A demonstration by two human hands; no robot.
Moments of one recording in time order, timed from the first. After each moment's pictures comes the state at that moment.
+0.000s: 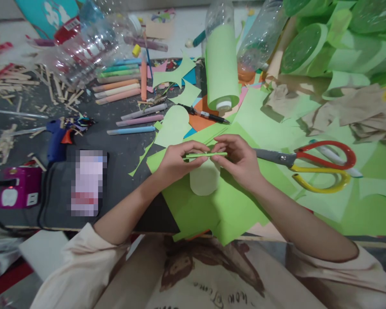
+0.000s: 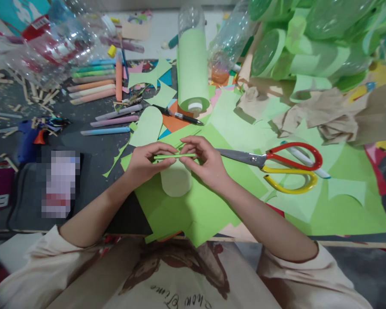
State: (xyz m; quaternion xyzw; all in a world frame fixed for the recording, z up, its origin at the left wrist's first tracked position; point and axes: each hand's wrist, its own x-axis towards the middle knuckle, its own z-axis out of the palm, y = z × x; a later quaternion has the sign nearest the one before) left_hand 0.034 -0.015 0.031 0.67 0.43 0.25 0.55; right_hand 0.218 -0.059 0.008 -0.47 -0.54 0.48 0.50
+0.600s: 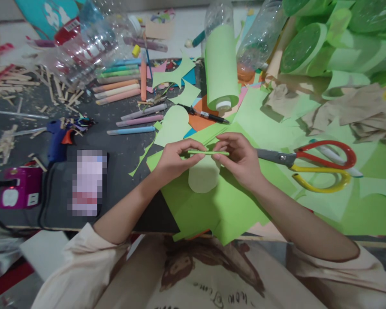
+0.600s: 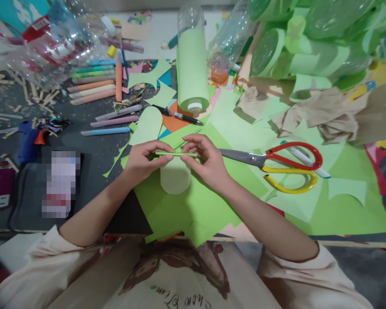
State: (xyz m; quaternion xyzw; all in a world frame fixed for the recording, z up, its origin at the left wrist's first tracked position) left_hand 0.033 -0.013 0.031 0.65 0.46 0.26 0.54; right_hand 0.218 -0.057 0.012 -0.49 -0.51 0.49 0.50
